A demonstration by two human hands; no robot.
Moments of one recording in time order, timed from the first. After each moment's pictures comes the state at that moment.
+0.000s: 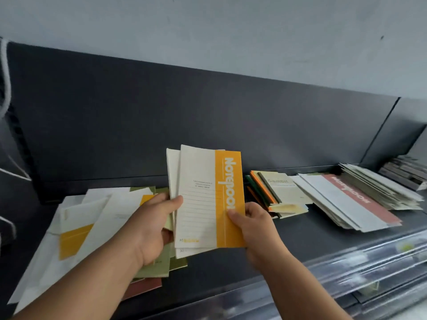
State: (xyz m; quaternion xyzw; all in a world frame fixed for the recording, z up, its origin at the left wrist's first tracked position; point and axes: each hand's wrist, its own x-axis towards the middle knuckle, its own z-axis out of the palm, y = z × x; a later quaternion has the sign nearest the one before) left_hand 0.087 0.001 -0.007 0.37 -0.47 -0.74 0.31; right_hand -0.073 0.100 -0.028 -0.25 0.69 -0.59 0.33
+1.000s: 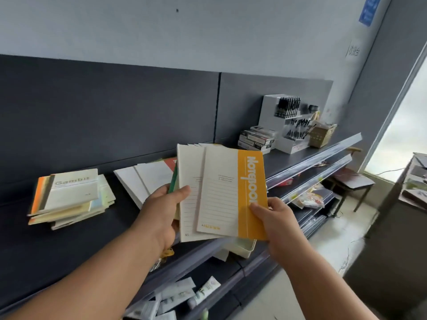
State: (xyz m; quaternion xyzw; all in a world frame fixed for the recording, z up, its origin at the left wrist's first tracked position) left_hand -0.324 0.292 0.000 0.31 -0.50 -0.78 0.23; right_hand -0.445 0.454 -0.027 -0.08 0.69 -0.69 0.18
